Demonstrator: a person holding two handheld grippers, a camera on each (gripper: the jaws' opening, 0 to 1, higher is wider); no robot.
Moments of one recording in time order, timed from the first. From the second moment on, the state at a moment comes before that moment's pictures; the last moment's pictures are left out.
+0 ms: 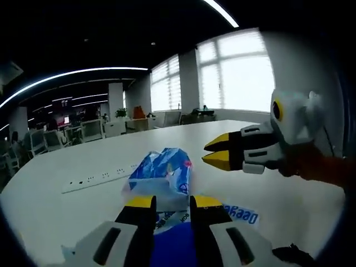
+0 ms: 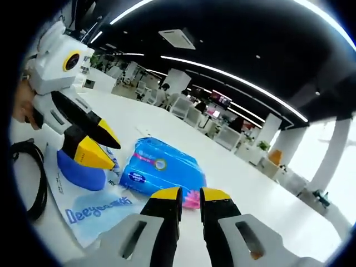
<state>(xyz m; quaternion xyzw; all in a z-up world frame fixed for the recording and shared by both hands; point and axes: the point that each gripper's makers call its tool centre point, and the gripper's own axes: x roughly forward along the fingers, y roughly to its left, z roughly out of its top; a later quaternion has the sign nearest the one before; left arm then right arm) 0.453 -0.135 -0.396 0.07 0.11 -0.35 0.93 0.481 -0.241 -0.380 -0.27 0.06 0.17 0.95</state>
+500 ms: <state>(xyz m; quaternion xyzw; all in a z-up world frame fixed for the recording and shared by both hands) 0.462 -0.155 -0.399 0.07 0.11 -0.35 0.93 0.509 -0.248 -0.391 -0.21 0.06 0.15 0.96</state>
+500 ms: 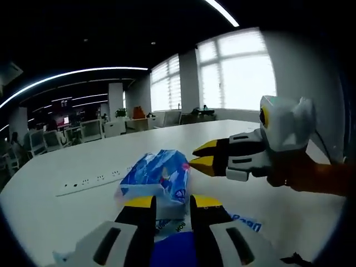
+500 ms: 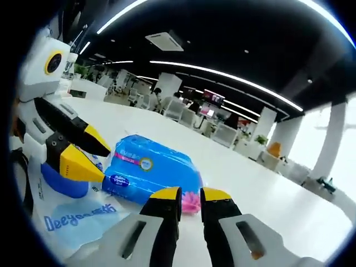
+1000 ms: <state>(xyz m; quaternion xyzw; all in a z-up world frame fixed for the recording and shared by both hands) 0.474 -0.154 -0.401 0.08 0.11 -0.33 0.93 0.528 -0.259 -0.400 -0.18 0.07 0.14 0.97</state>
